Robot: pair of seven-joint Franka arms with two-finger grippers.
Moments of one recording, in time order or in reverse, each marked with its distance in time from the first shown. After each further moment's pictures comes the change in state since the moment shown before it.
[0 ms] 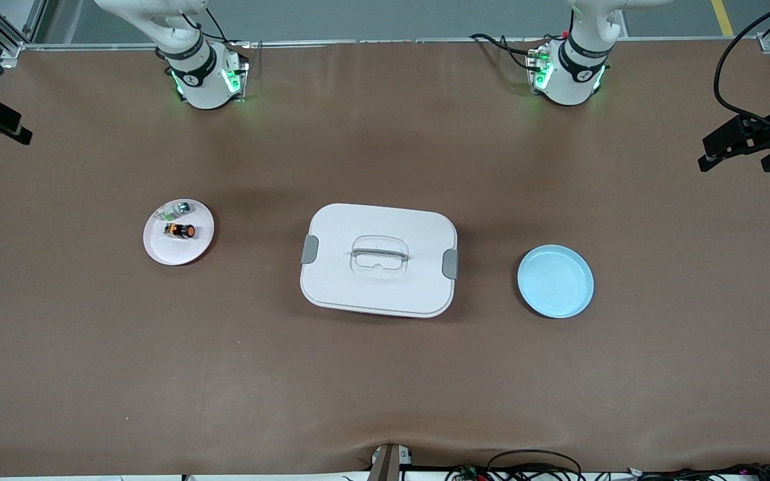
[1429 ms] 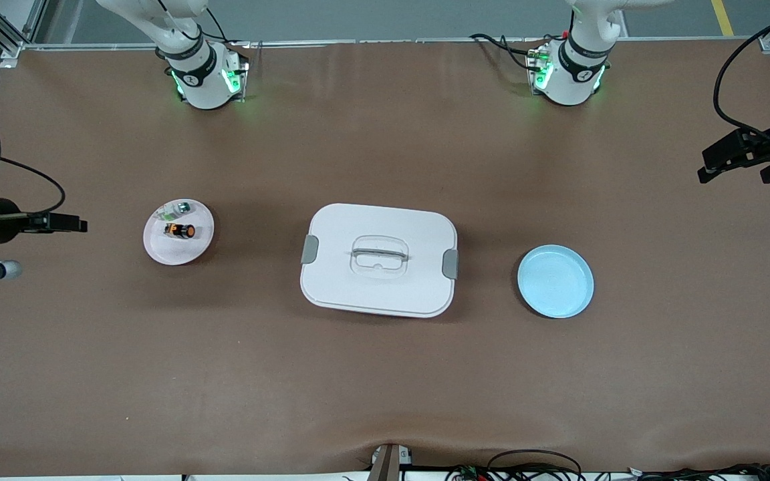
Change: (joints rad) left arm 0.000 0.041 0.000 0.032 0.000 0.001 0.000; right arm -0.069 0.311 -0.003 -0.094 0.054 0.250 -0.147
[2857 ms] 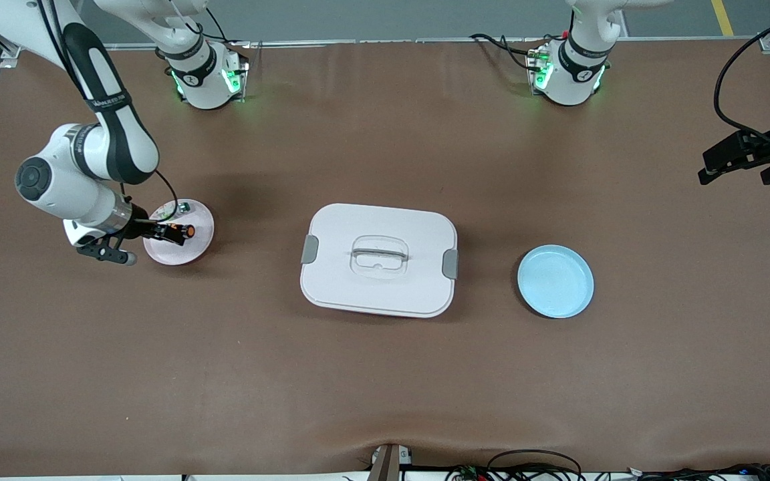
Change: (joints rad) left arm 0.003 0.005 0.000 0.001 0.000 0.003 0.000; right arm 0.105 -0.097 0.022 -0.744 0.096 0.864 0.179
